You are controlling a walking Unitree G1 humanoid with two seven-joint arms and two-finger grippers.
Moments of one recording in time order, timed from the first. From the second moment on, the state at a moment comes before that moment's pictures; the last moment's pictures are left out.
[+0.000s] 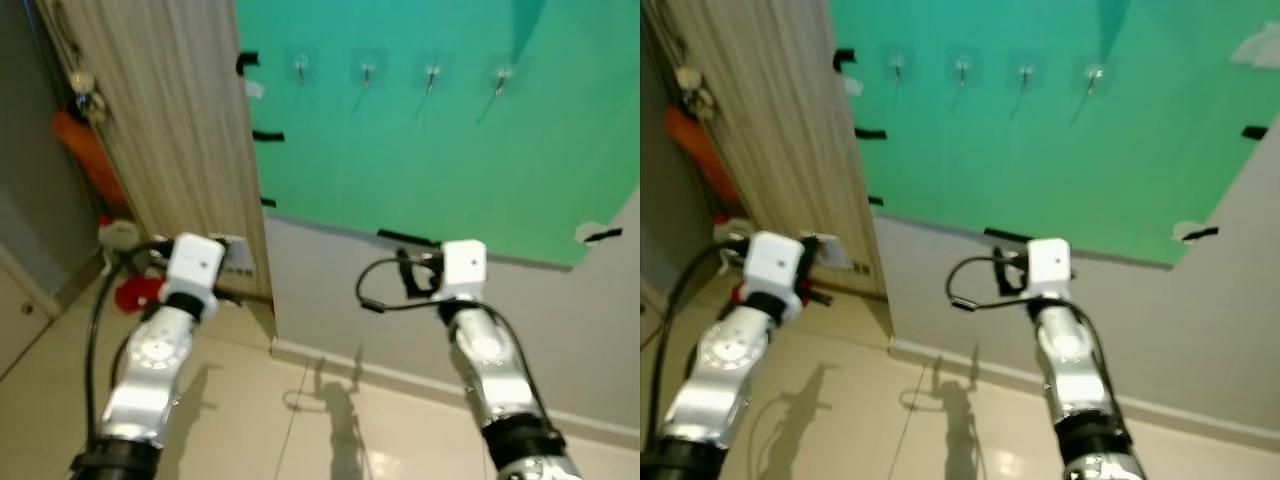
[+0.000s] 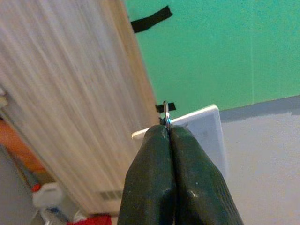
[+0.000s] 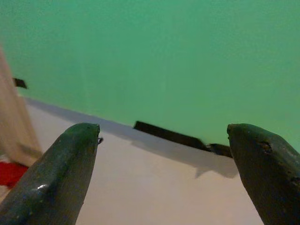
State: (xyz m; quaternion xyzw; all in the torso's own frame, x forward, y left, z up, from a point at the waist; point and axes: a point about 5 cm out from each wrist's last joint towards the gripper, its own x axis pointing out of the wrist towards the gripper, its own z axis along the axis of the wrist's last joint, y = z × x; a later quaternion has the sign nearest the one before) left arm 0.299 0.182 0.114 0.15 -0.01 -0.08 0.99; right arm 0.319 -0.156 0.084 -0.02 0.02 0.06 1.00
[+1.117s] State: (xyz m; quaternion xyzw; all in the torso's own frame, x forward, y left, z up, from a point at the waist) left arm 0.256 0.167 0.183 0.13 -0.13 -0.15 0.97; right arm 0.284 -0.178 0.146 -0.02 -0.11 -0.01 0.99
